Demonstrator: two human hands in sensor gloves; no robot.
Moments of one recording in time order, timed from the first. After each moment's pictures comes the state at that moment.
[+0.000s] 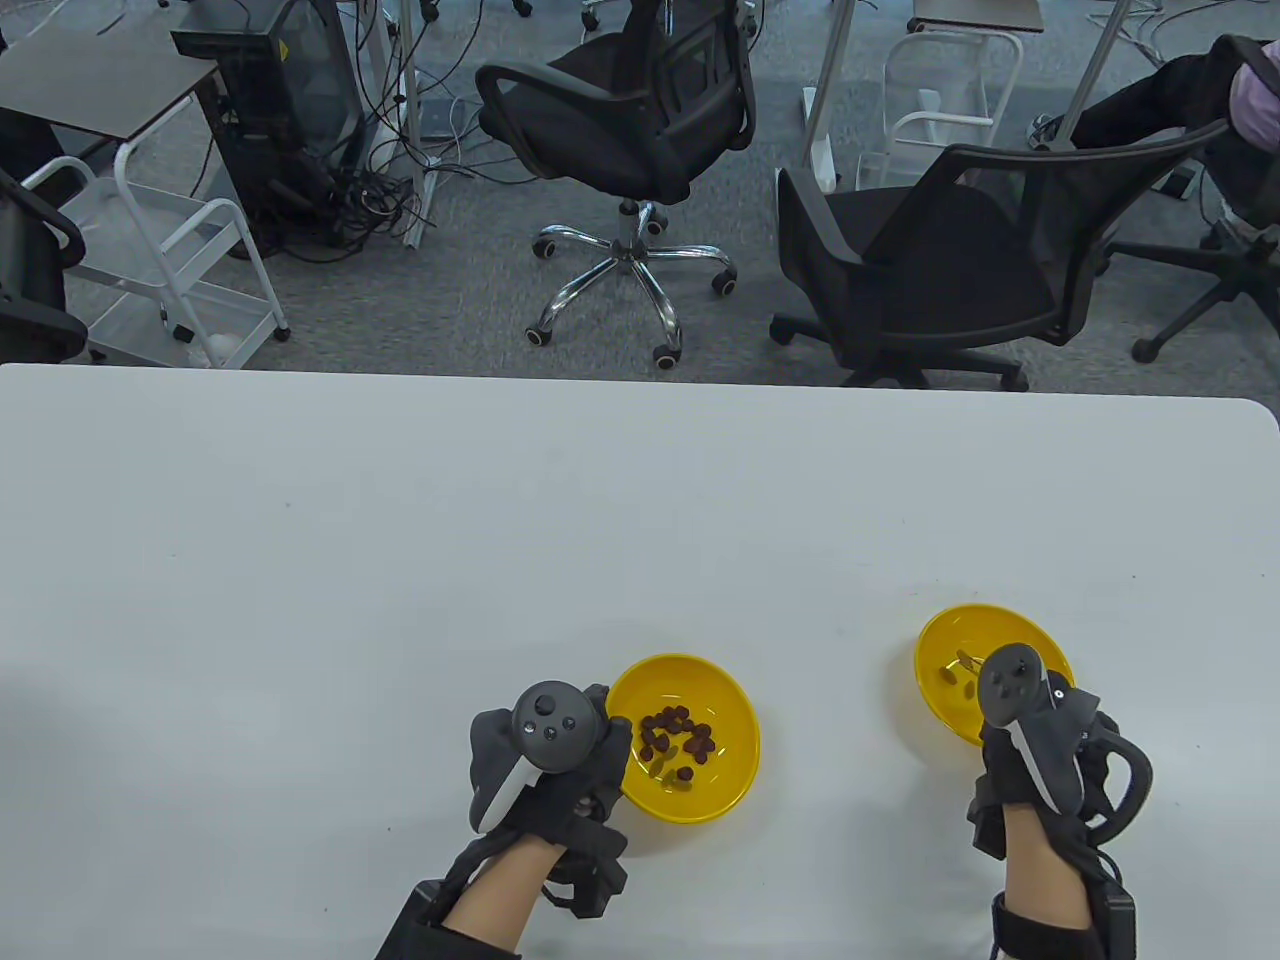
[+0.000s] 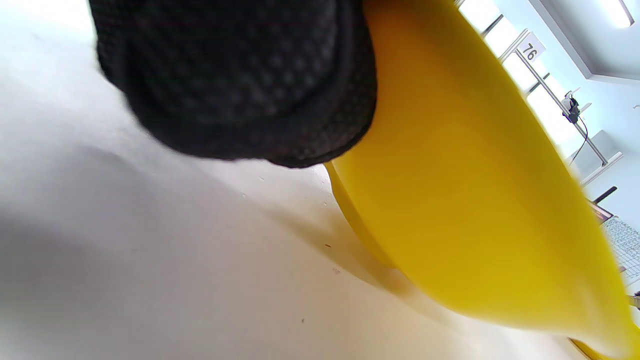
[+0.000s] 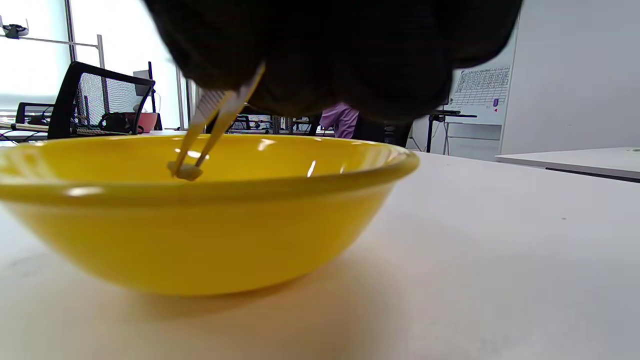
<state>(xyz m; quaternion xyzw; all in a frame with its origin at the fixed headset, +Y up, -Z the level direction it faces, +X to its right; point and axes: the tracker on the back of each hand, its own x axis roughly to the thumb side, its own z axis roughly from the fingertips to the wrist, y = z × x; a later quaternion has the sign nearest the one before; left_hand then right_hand) -0.104 -0.756 -0.267 -0.11 -0.05 0.31 0.94 0.306 -0.720 -0.287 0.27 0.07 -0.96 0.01</state>
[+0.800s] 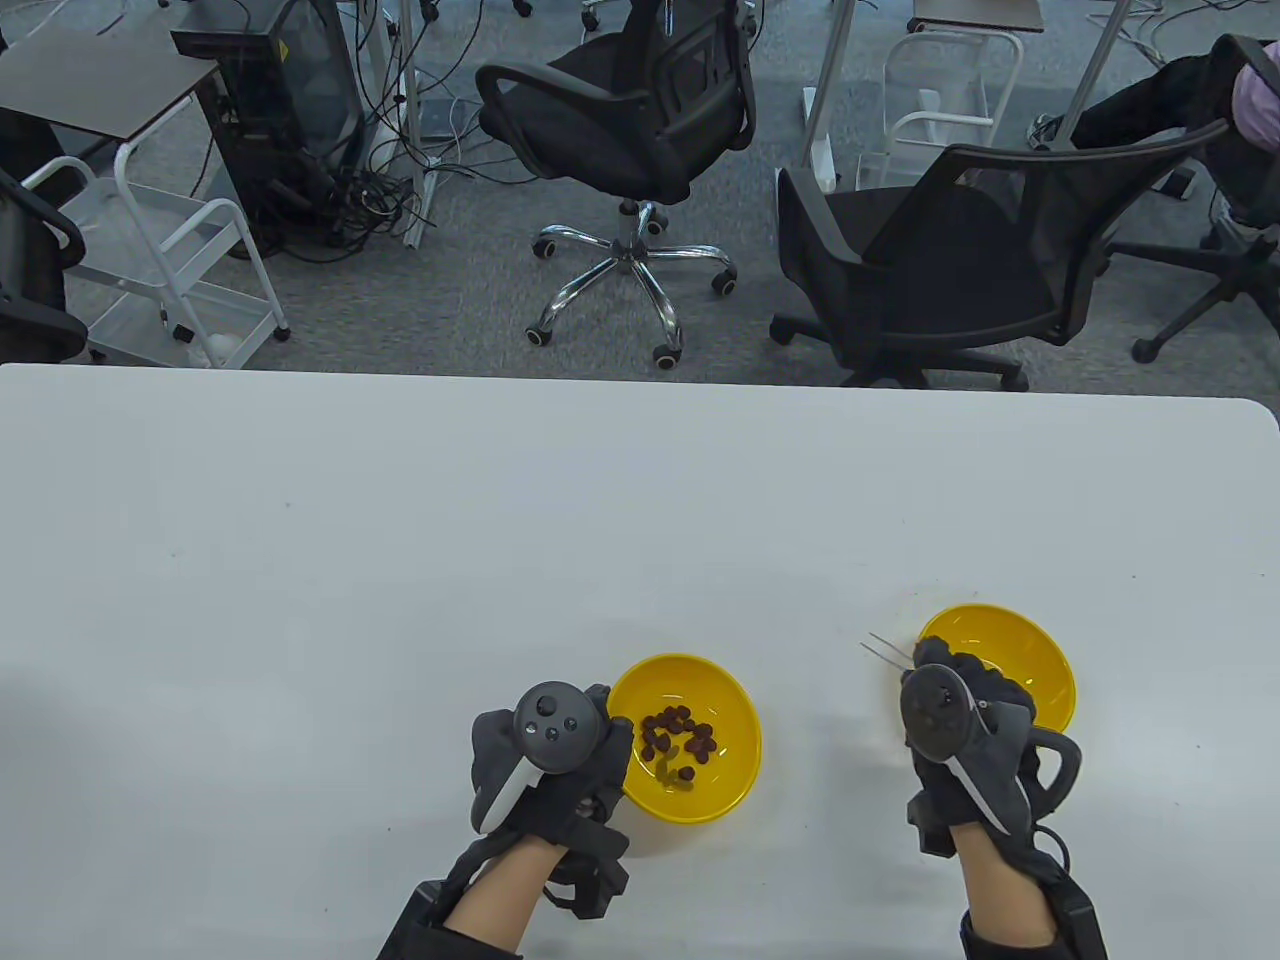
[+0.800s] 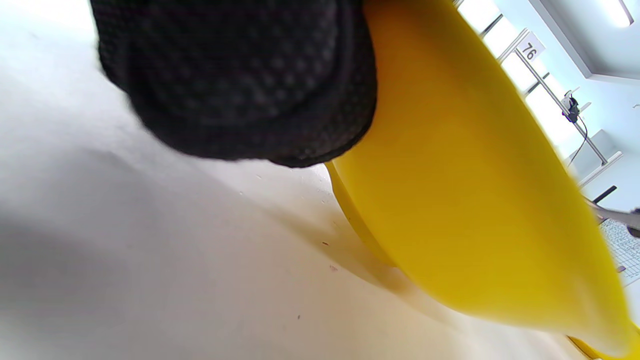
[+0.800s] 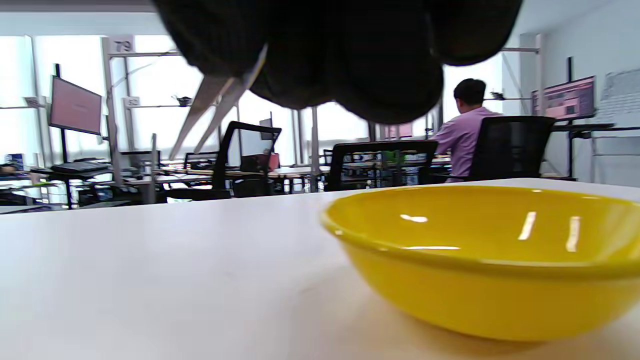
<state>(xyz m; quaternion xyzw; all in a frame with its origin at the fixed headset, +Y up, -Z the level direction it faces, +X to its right) -0.103 -0.756 -0.267 -0.11 -0.05 0.31 0.94 0.223 -0.696 -0.270 0.07 0.13 -0.99 -0.05</state>
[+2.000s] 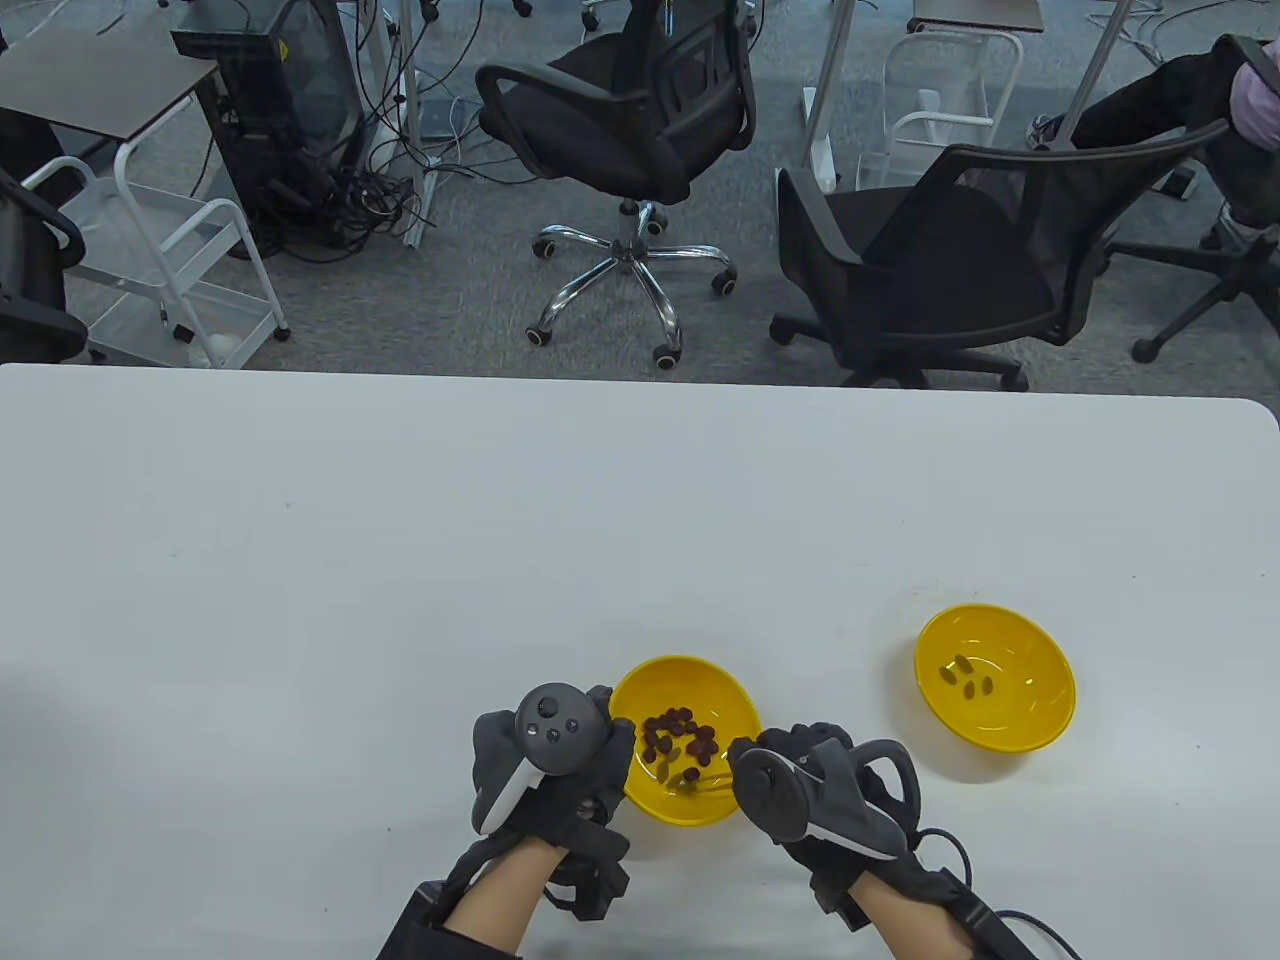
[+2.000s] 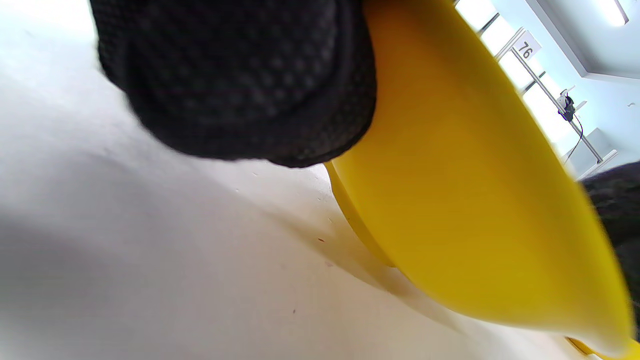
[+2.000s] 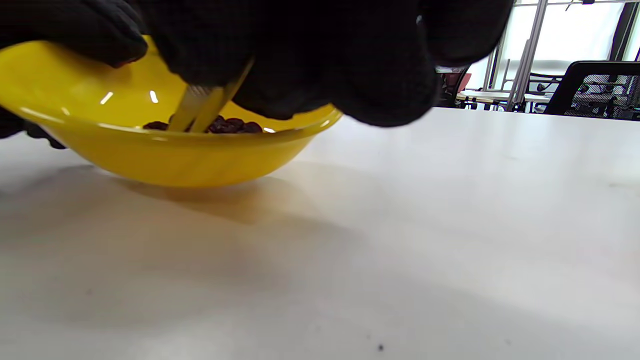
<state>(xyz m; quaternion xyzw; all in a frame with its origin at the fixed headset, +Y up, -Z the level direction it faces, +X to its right) -0.102 -0.757 -0.267 -0.11 -0.05 0.31 0.94 0.119 -0.724 -0.240 -0.19 -0.01 -0.98 -0.01</state>
